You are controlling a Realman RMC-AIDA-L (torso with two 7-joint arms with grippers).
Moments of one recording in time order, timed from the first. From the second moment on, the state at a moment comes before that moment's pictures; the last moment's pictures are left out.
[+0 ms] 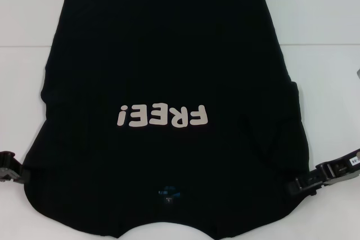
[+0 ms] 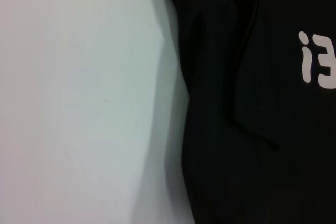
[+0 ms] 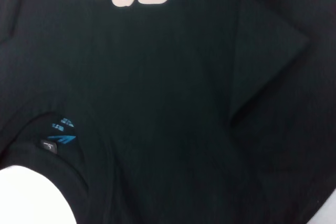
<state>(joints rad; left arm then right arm) -0.61 -1.89 0.53 0.76 2.71 1.62 -2.48 0.76 1.97 -0.73 -0.61 -2.64 -1.56 2.36</state>
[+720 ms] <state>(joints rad) -0.62 -1.89 0.53 0.76 2.71 1.62 -2.48 0.78 1.99 -0.73 -0.62 -2.64 -1.54 2.35</state>
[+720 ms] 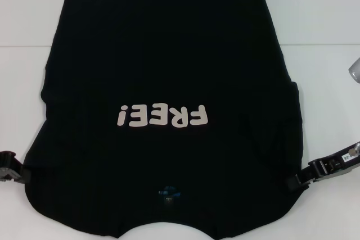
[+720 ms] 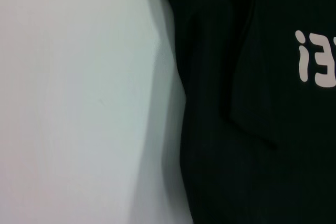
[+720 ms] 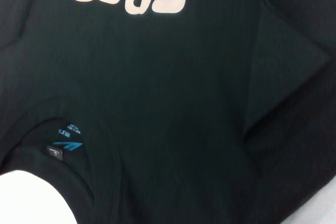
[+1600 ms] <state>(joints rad) -0.66 -1.83 0.54 0.68 2.72 1.77 -2.42 0.79 1.95 -0.73 -0.62 -2.64 -1.68 2.29</state>
